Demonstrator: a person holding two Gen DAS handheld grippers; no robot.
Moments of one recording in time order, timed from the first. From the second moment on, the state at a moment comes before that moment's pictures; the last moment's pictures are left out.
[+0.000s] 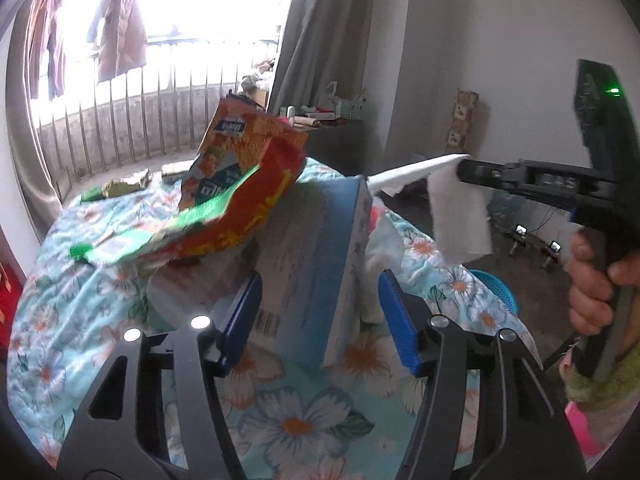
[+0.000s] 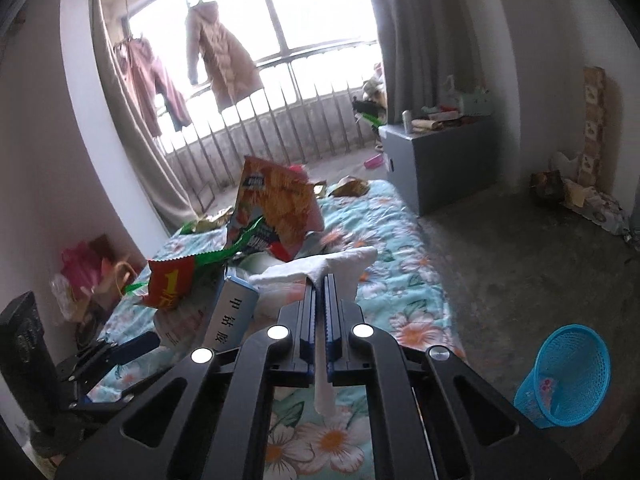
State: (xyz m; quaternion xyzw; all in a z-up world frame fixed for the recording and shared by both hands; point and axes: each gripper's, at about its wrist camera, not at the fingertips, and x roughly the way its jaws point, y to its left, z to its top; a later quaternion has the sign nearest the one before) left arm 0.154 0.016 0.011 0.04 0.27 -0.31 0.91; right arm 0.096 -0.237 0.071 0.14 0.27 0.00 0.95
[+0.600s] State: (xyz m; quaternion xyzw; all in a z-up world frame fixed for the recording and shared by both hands) left arm 0.159 -0.068 -0.002 0.17 0.25 -0.18 0.94; right arm 0.066 -0.270 0.048 0.20 0.28 -0.02 0.94
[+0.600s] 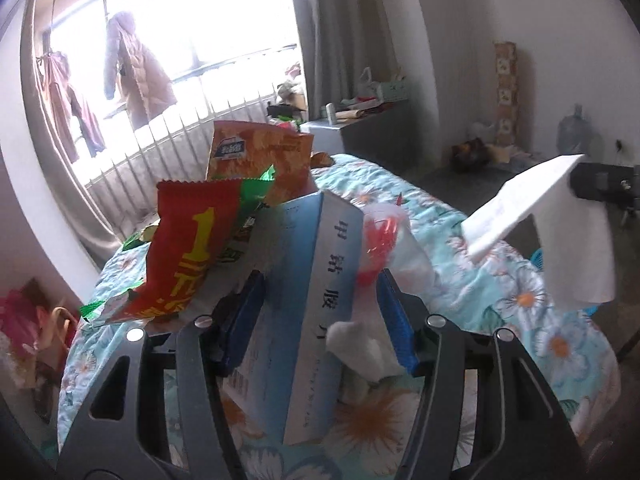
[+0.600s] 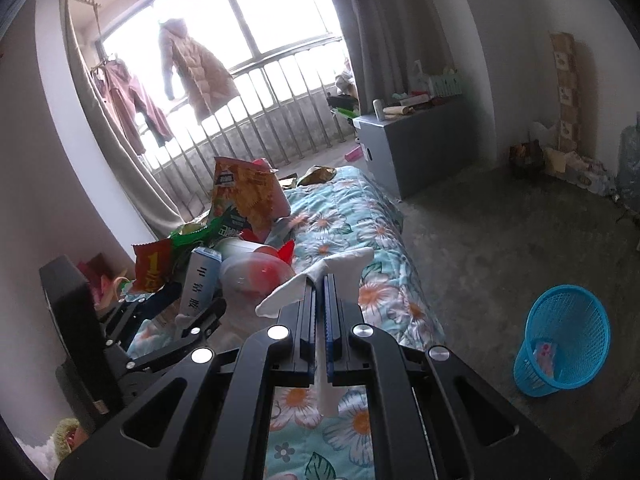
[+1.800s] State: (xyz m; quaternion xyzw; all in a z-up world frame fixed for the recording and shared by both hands) left arm 0.065 -0.023 0.079 0.09 0.13 -0.29 0.94; right arm 0.036 -0.272 0.061 0.20 0.26 -0.02 0.95
